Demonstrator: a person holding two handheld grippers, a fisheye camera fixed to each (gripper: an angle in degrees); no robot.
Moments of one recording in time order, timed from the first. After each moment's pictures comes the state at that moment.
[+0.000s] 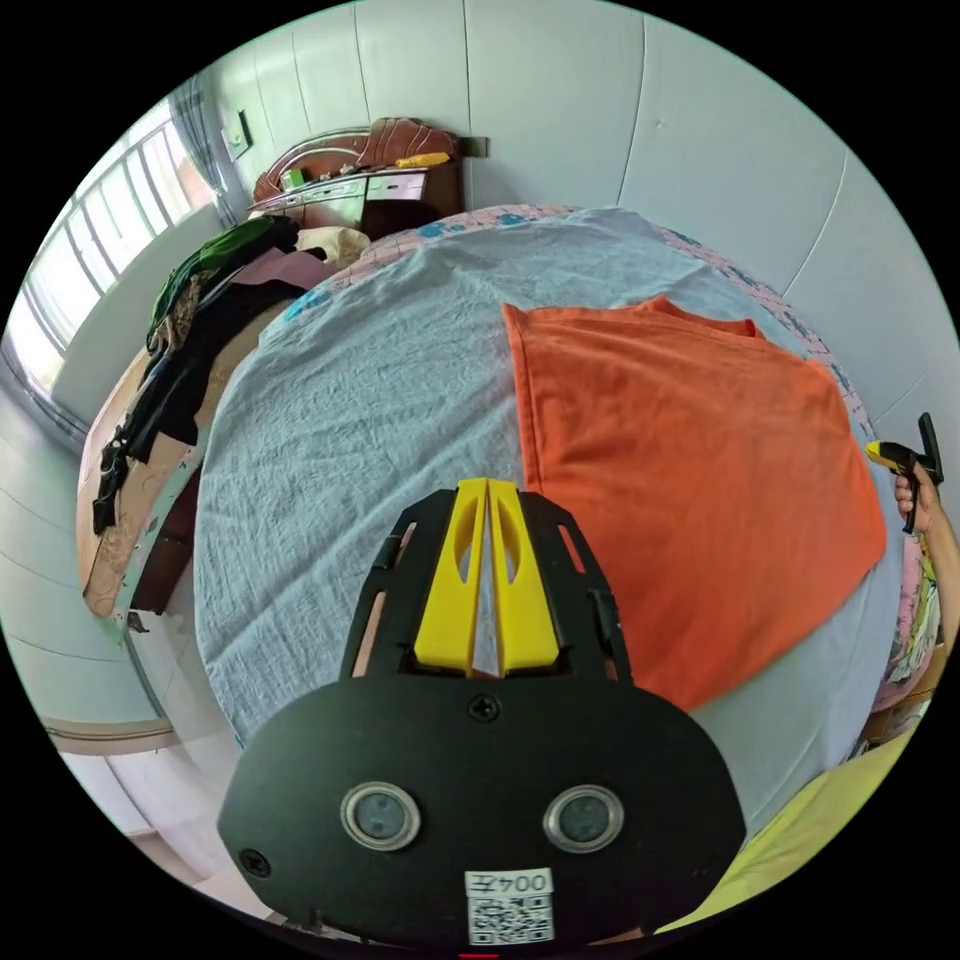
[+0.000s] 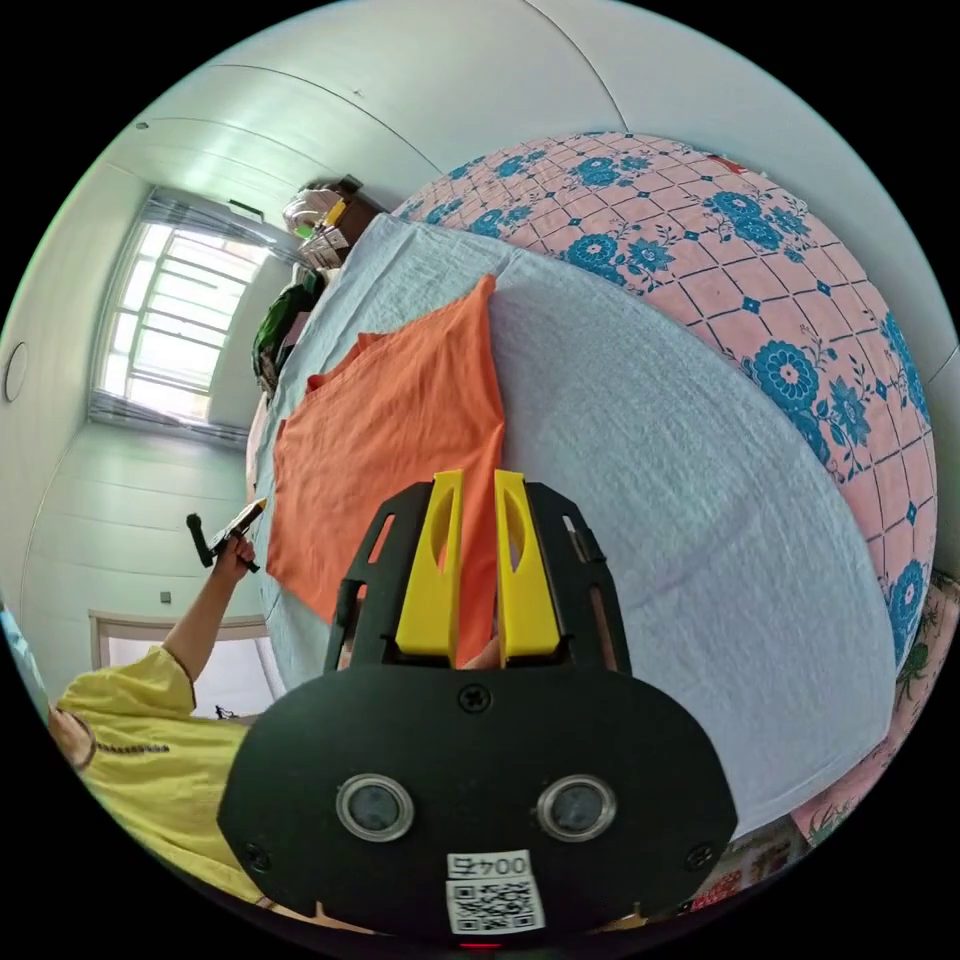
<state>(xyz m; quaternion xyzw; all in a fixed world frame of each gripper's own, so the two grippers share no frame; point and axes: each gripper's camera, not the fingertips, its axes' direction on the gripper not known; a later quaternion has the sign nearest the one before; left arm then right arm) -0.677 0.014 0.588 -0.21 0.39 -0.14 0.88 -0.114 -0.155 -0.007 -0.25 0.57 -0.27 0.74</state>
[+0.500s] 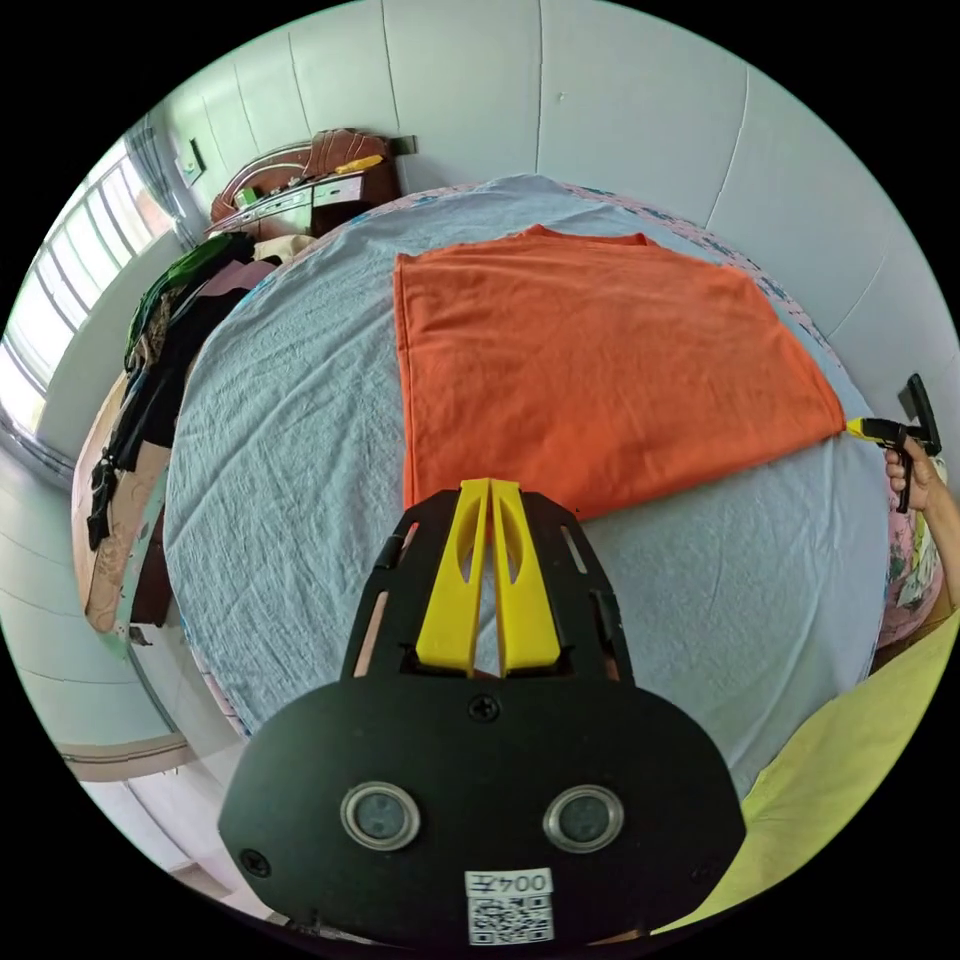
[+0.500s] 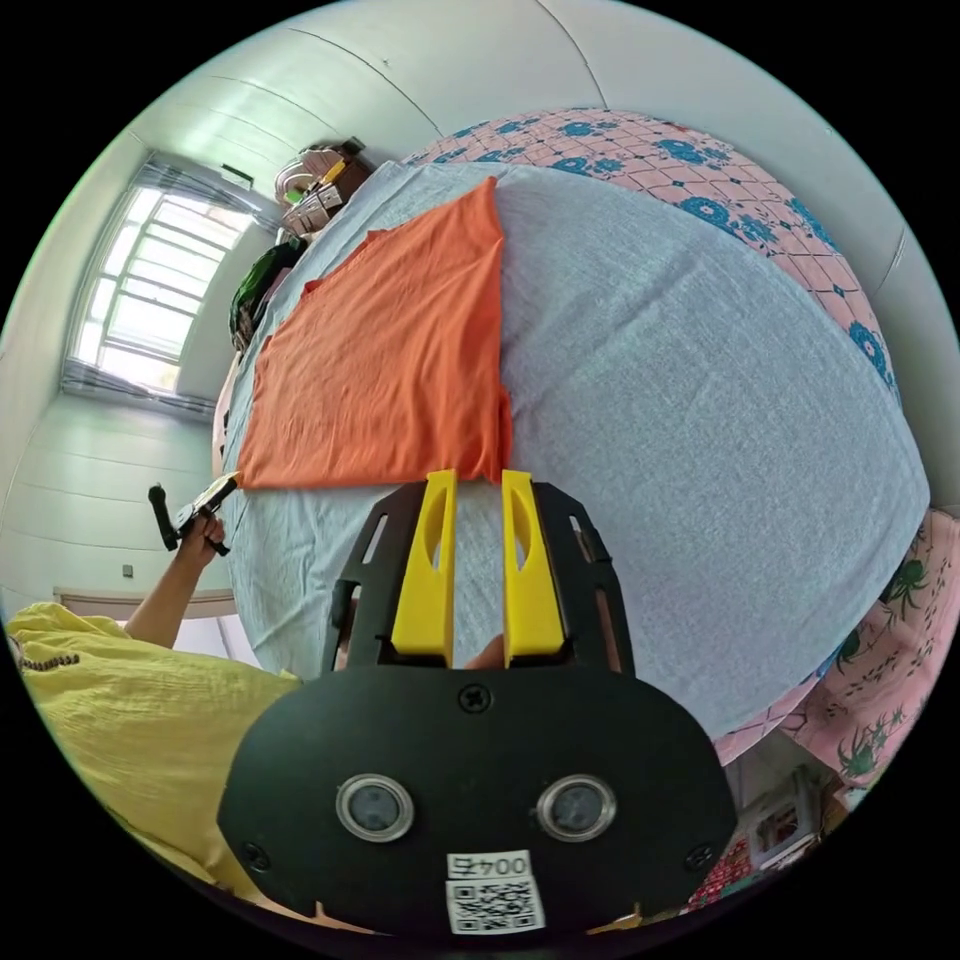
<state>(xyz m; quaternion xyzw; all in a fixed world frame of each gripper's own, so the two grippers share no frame) -0.620 0.064 0.447 -0.22 0.42 -0.07 0.88 -0.094 -0.026 -0.083 -0.24 0.62 -0.28 0.69</state>
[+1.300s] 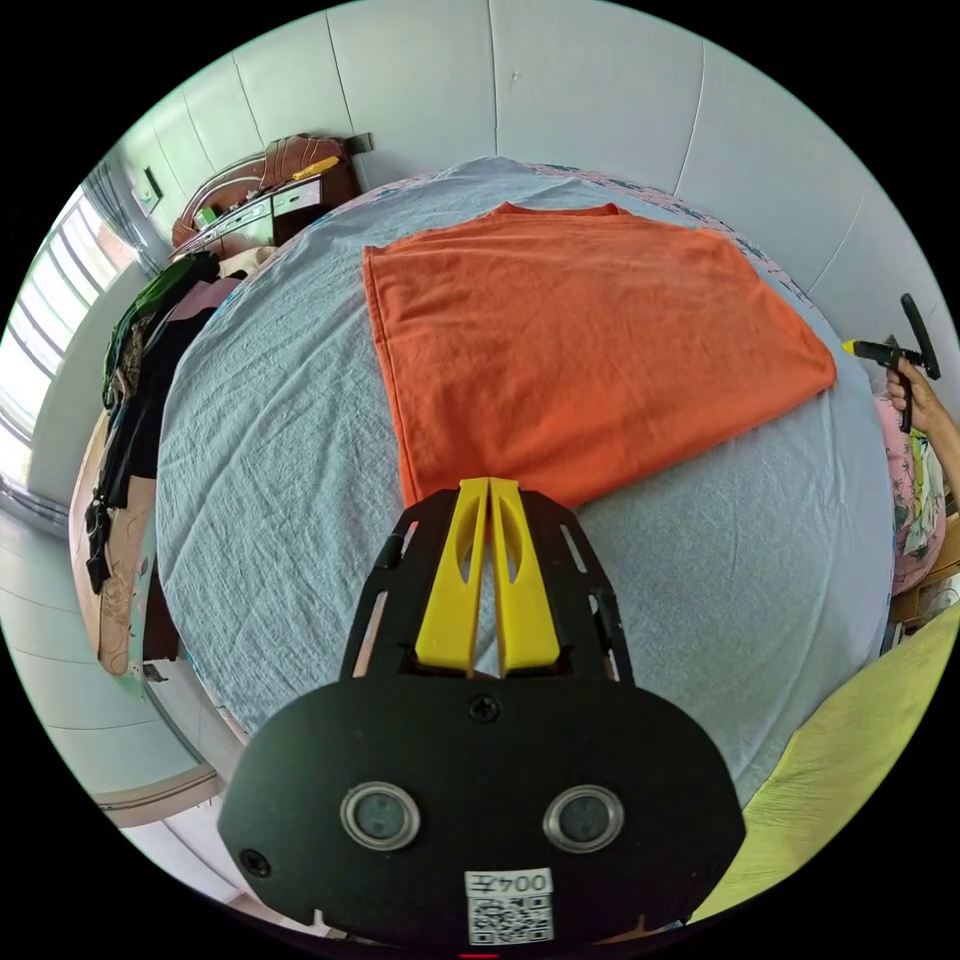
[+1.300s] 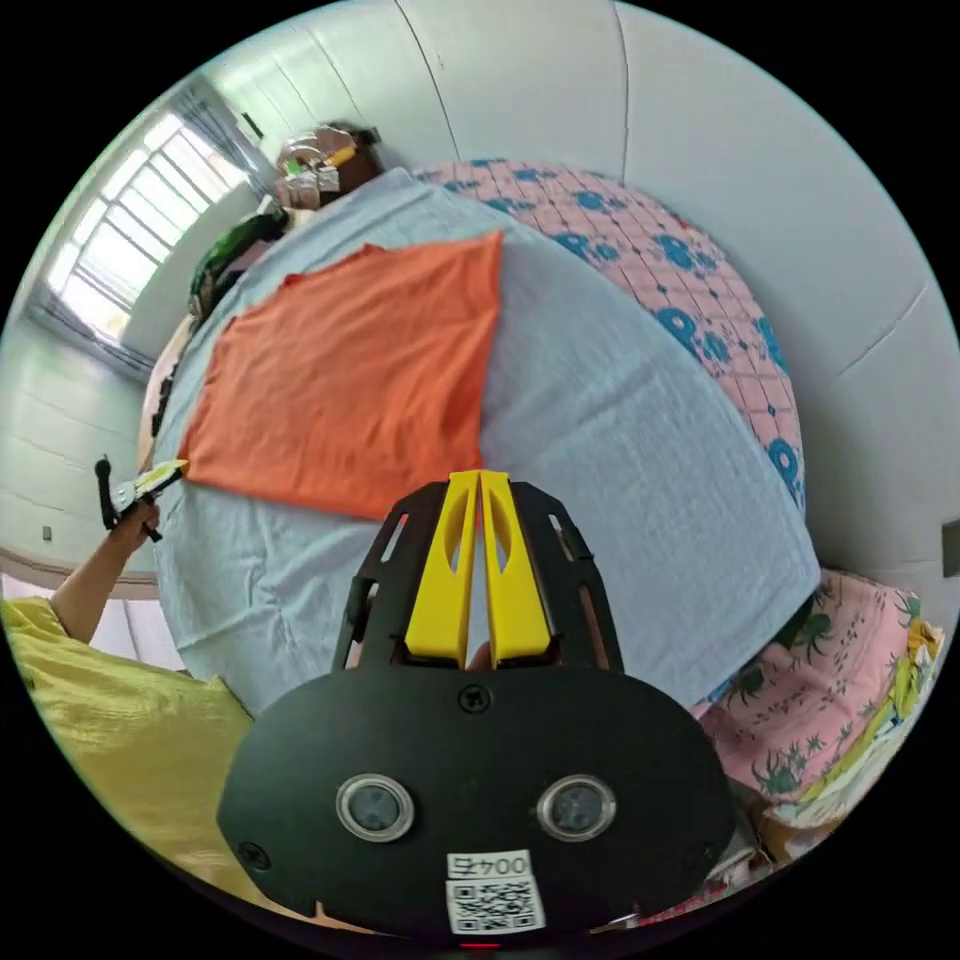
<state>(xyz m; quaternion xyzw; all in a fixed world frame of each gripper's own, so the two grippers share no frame) -0.602 0.067 0.431 -0.20 0.44 -0.03 0.88 -0.104 0.004 -0.035 -0.23 0.67 -0.38 0.60</state>
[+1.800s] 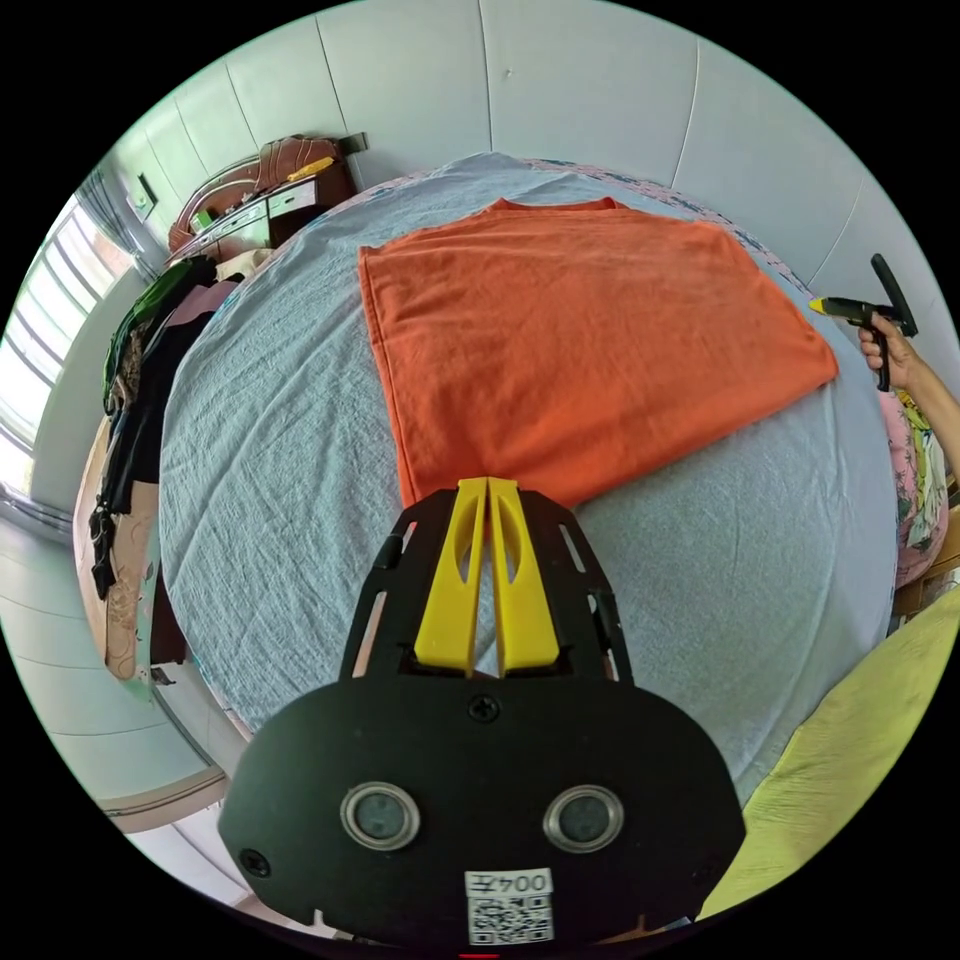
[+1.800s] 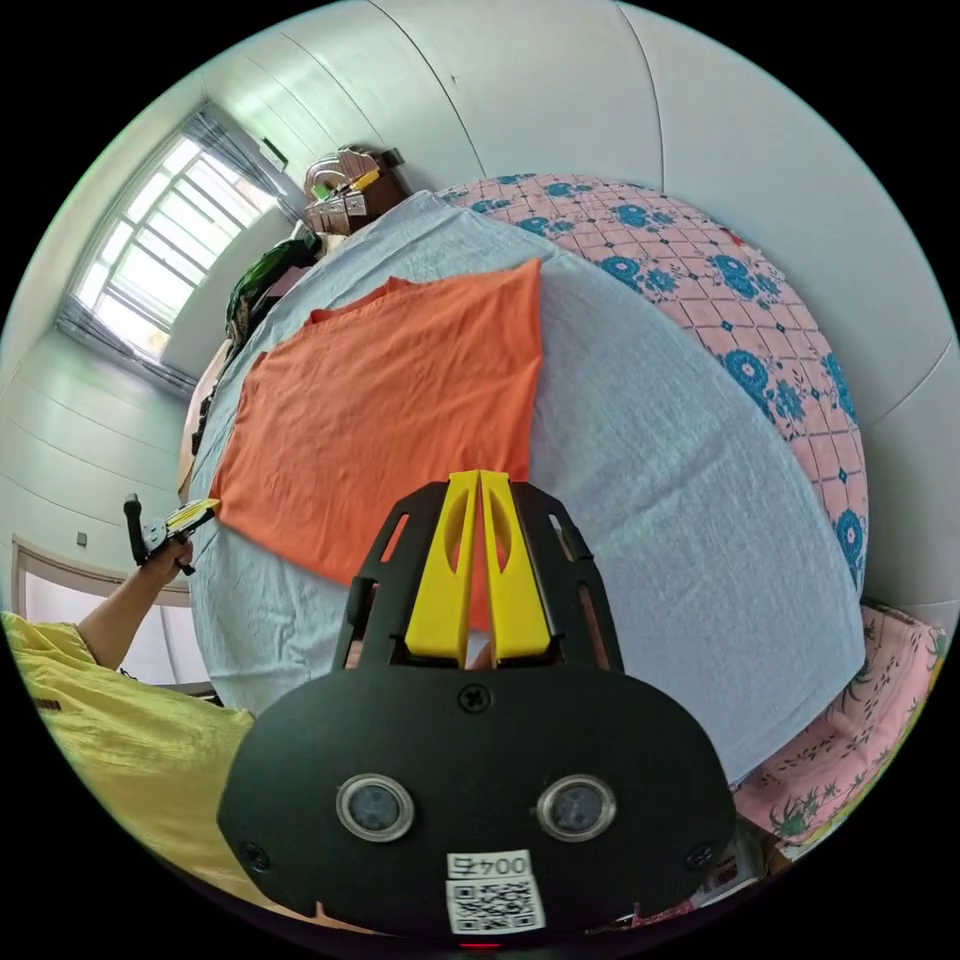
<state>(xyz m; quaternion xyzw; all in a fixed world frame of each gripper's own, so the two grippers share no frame) -0.596 0.065 0.424 -0.20 0.44 -0.02 0.88 -0.078 -0.031 -0.006 -0.24 0.62 -0.37 0.65</state>
